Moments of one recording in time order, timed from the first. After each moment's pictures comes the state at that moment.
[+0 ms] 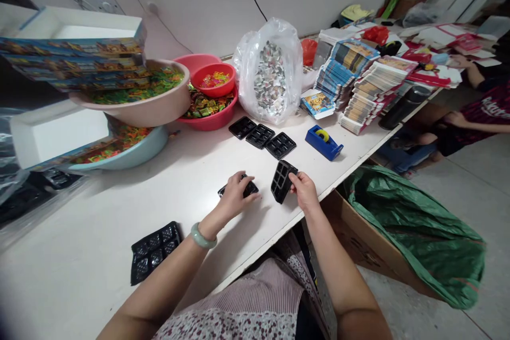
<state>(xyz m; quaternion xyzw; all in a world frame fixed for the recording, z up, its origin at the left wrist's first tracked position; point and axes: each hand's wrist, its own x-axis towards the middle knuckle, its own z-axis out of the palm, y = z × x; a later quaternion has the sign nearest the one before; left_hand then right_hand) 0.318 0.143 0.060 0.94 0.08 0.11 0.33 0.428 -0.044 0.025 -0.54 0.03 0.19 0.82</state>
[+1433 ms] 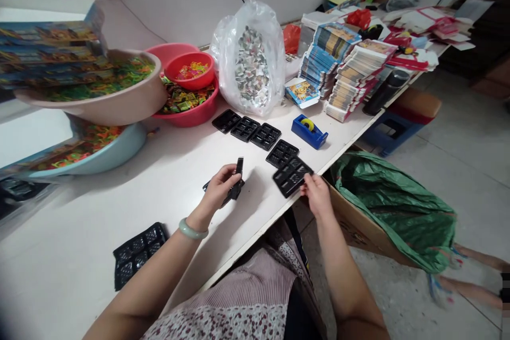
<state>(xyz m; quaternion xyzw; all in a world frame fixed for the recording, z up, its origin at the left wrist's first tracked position) 0.335 0.134 0.062 0.75 0.14 0.15 0.63 0.419 -0.116 0.007 -0.54 0.07 0.14 0.83</state>
